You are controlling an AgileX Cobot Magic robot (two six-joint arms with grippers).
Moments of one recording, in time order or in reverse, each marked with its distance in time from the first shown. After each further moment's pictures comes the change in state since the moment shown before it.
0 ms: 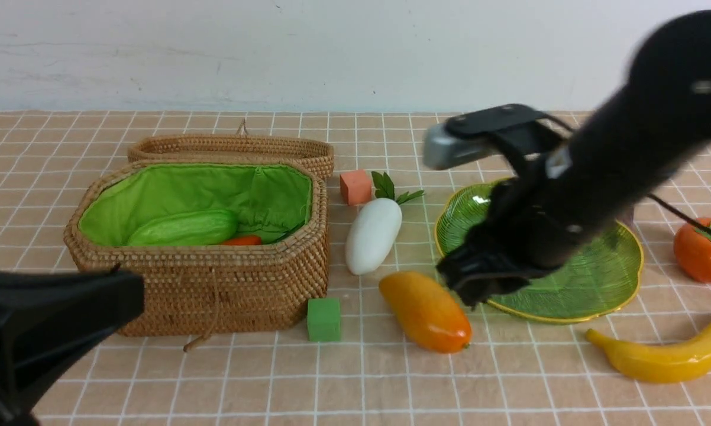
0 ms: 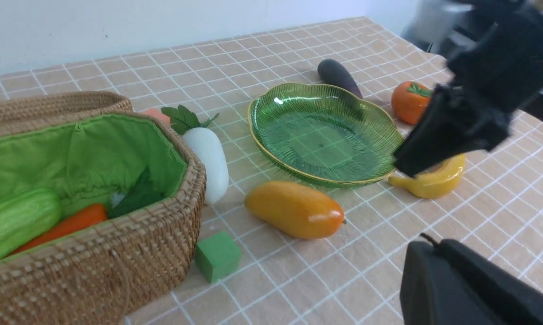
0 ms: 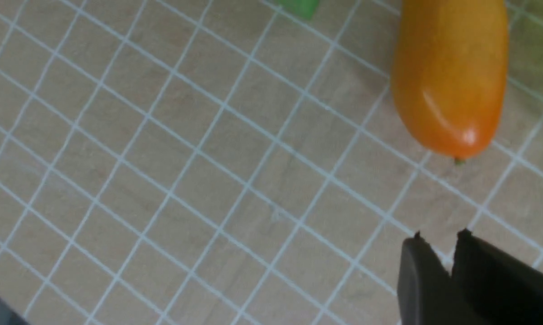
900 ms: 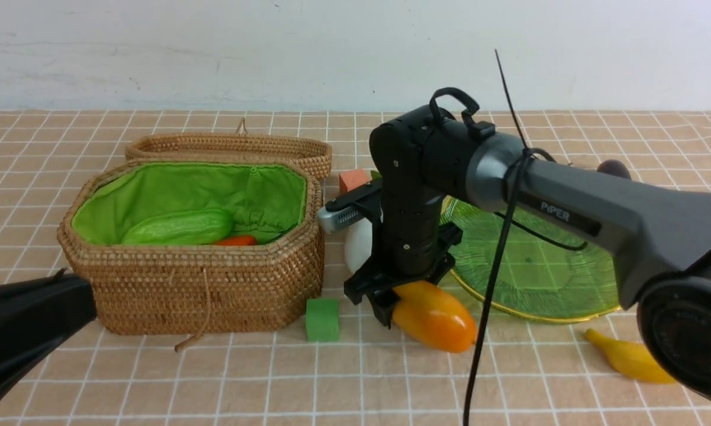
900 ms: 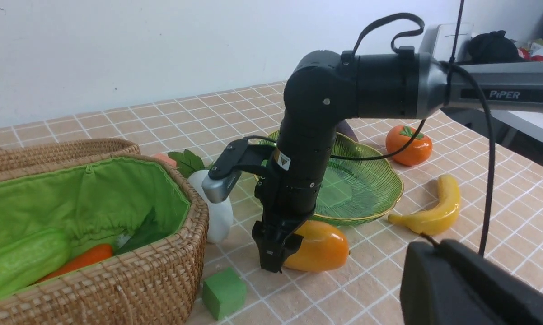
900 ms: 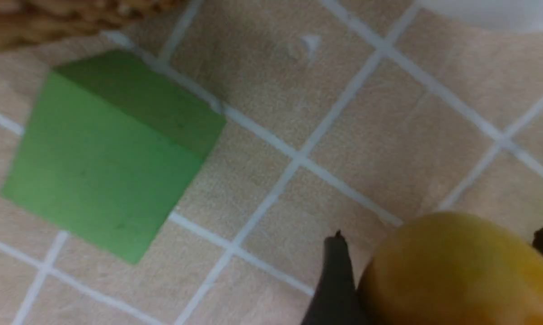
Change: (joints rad) right arm 0.018 0.639 -0.555 -0.178 0.157 0.075; left arm 0.000 -0.103 0.050 0.031 -0.055 0.000
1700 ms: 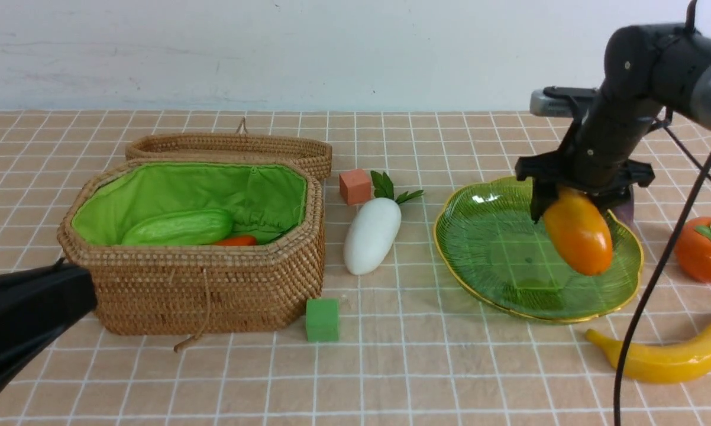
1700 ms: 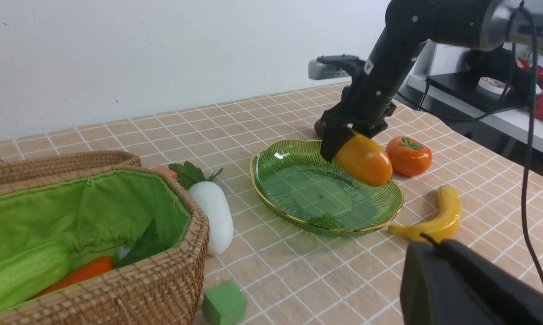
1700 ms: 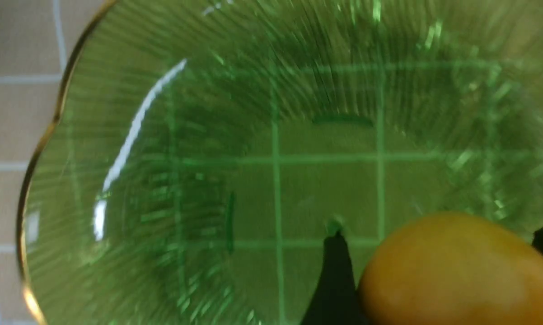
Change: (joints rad) right arm -0.470 -0.101 0.060 0.057 -0.141 0.154; left arm 0.000 0.006 0.001 0.007 -0.026 0.000
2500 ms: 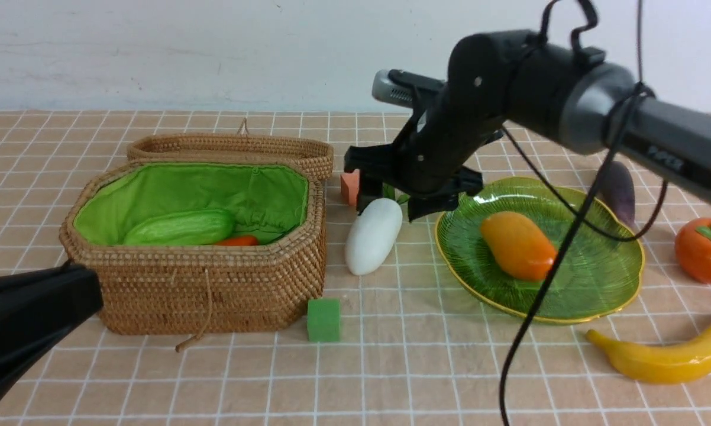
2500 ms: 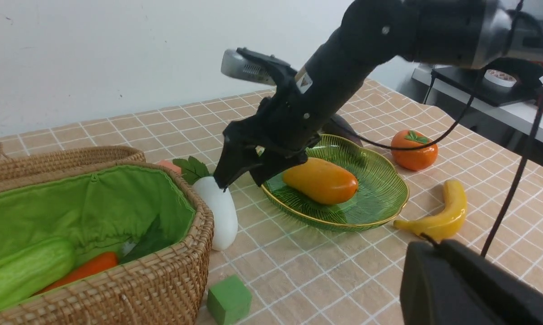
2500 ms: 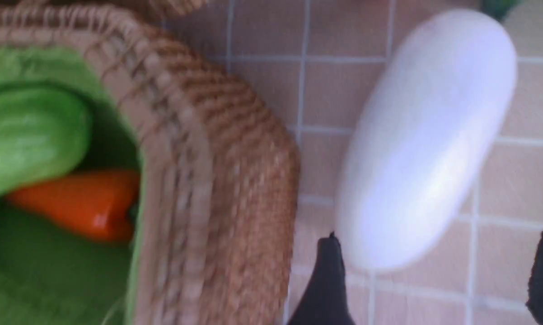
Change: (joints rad) right arm 0.368 -0.013 -0.002 0.092 -0.245 0.284; left arm 0.000 0.010 0.001 0.005 0.000 0.000
